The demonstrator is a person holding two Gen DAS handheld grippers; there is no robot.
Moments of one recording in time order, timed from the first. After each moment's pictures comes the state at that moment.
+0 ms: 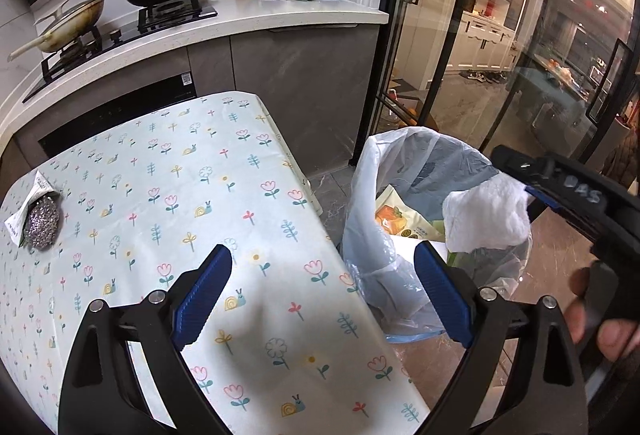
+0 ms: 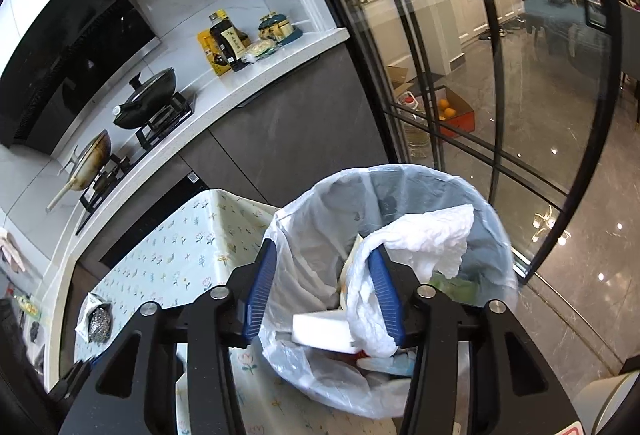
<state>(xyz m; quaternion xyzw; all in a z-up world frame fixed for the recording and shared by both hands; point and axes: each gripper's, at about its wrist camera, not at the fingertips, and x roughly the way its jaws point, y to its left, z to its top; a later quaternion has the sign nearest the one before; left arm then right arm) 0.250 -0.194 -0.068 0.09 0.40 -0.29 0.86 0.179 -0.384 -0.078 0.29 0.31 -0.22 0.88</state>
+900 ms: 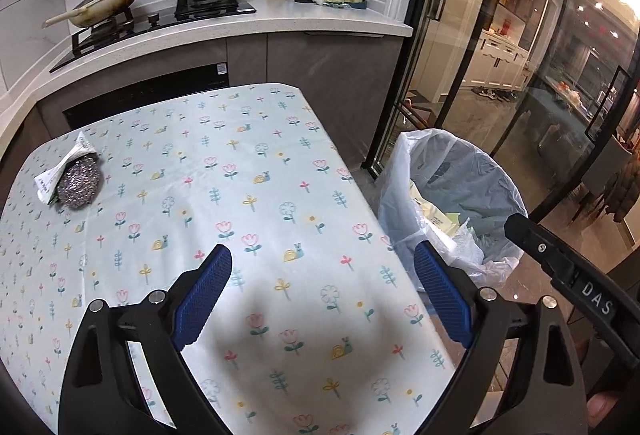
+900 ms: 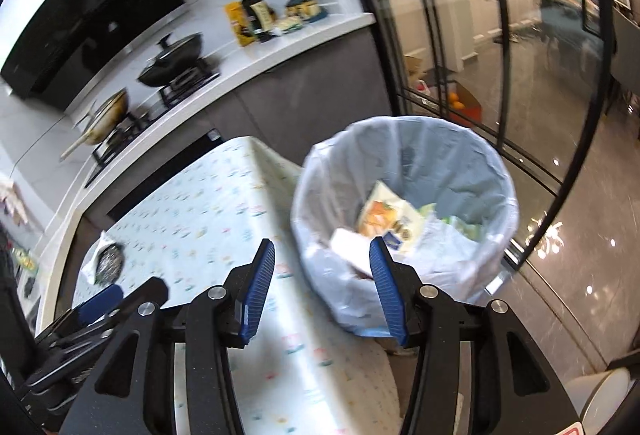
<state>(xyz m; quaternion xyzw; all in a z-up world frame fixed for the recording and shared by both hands) 0.231 -0.119 -0.055 0.05 0.41 -0.26 0.87 0.134 -0.290 -0.059 0.25 0.33 -0.18 0.89</state>
